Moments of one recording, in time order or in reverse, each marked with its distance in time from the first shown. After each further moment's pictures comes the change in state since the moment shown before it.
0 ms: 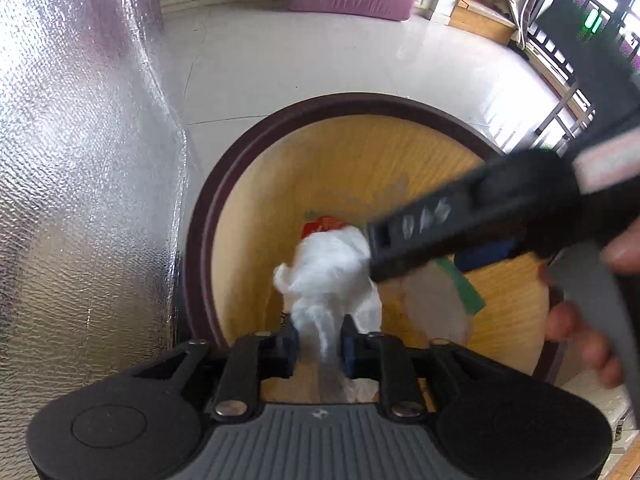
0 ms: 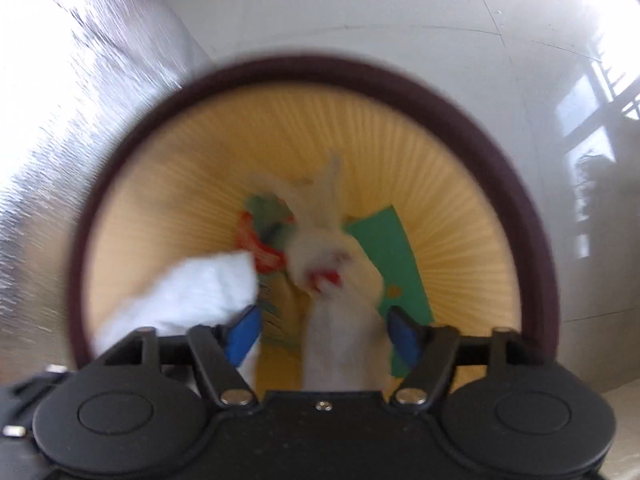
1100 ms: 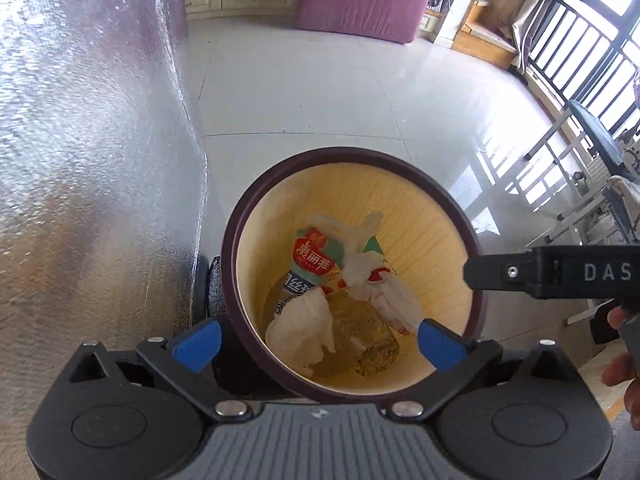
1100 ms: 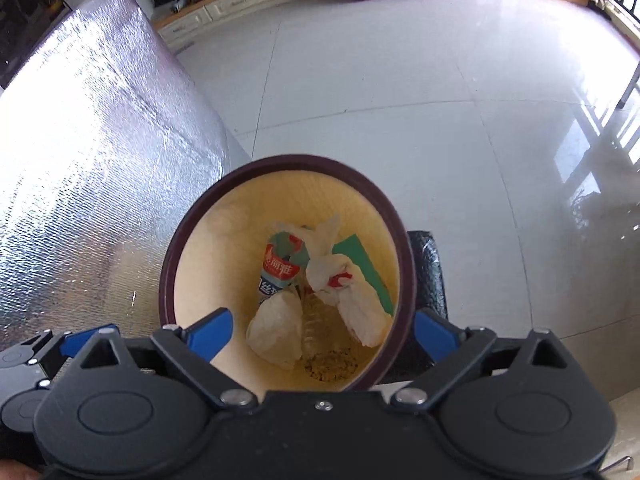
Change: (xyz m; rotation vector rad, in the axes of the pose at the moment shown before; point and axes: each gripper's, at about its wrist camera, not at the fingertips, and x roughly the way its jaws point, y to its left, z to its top) left arm -0.102 -0.004 -0.007 -0.064 -0.038 -0.019; right arm -0.136 -0.038 -0.069 0.023 -0.252 0.041
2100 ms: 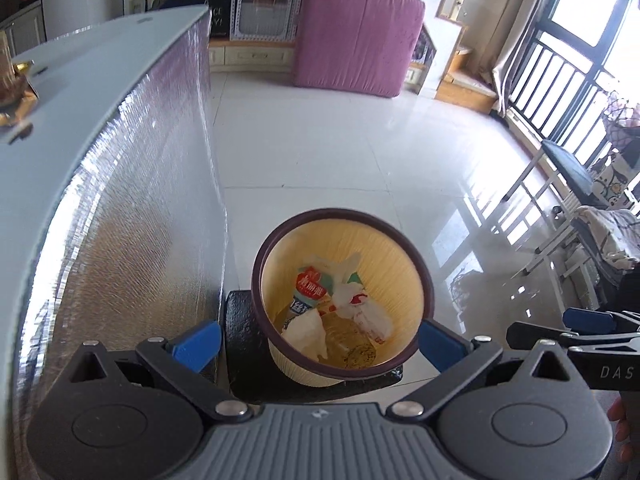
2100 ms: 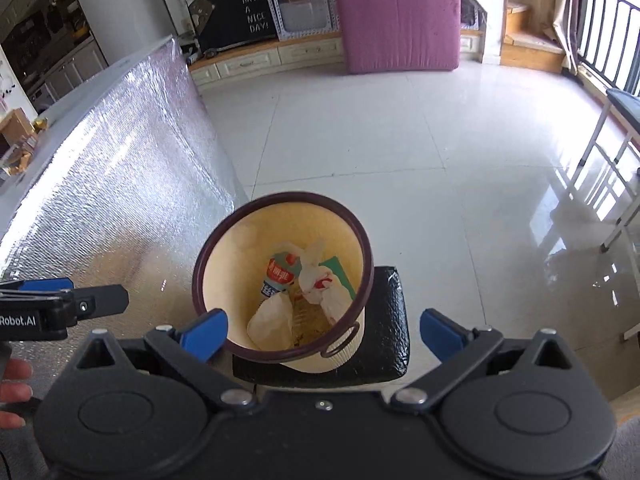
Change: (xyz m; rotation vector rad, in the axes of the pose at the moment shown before) left arm -0.134 0.003 -0.029 0.018 -0.169 -0.015; right arm -0.135 0.007 -0.084 -0.066 -0.227 -0.059
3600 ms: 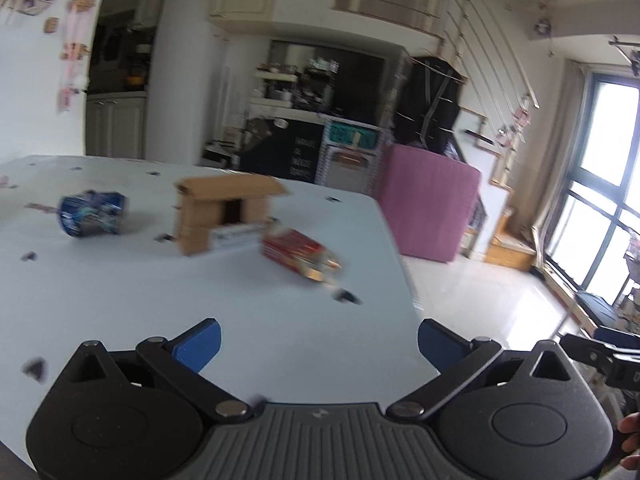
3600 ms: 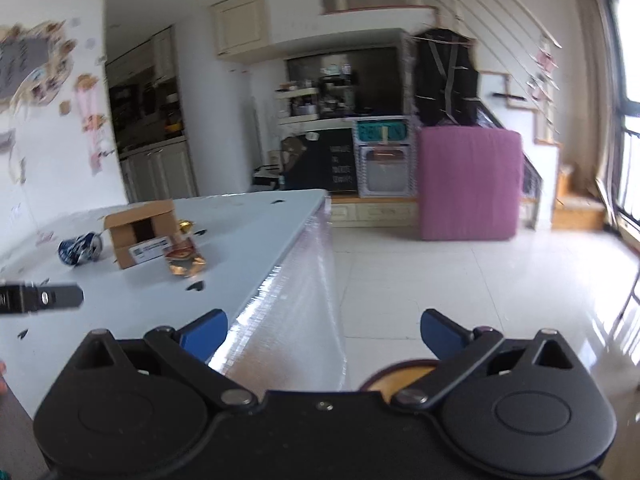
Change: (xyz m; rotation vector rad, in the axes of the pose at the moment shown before) left arm -0.198 0.221 -0.031 -0.129 -0.491 0.128; right arm -0.085 0.208 0.000 -0.189 -0.482 0.119
